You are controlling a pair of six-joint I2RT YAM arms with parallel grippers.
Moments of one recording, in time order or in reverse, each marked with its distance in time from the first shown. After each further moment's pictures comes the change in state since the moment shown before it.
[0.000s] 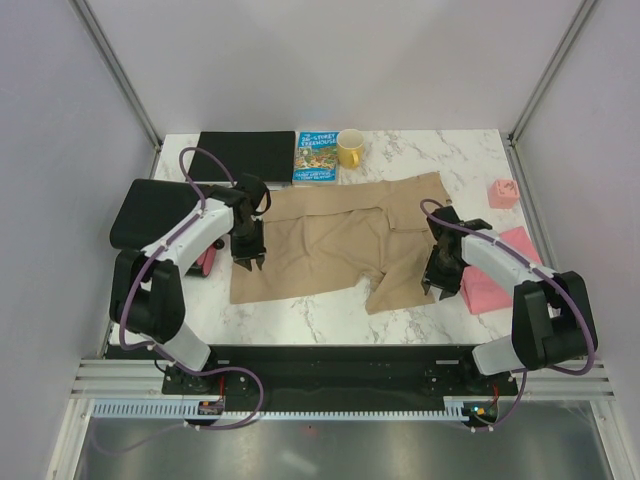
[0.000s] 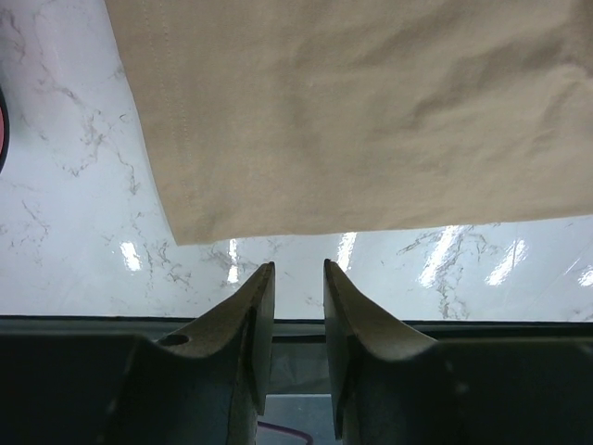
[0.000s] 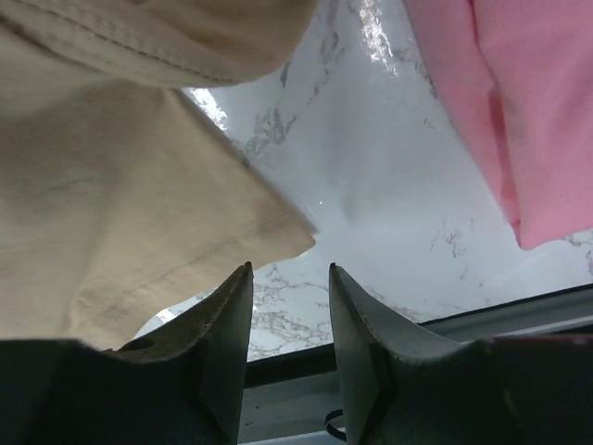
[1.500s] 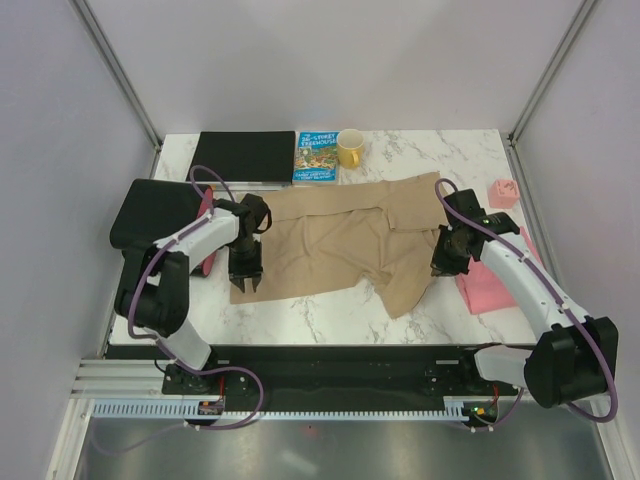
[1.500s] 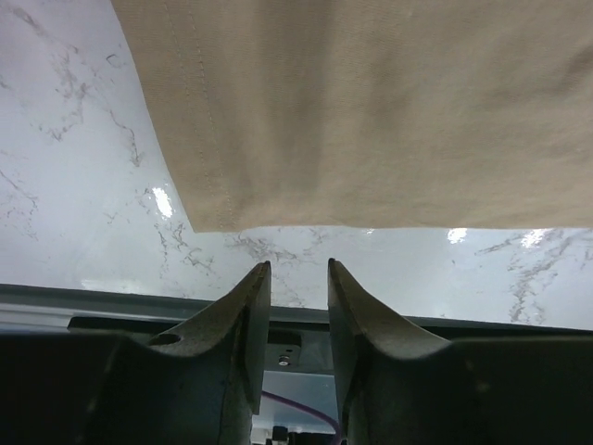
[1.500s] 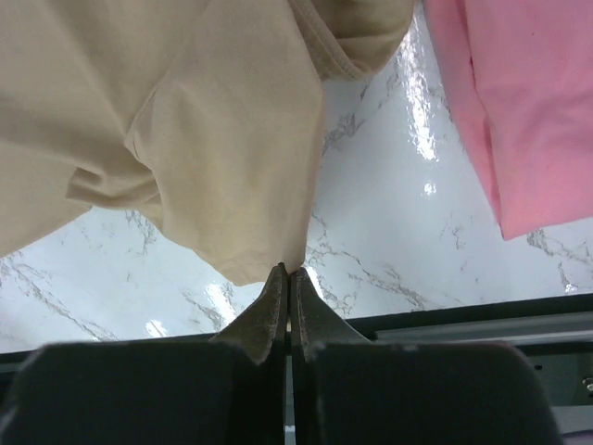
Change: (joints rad) left arm 0.000 0.029 -0.134 0.001 -0.019 0.017; right arm -0.021 -0.193 0.132 -0.073 -0.052 -0.100
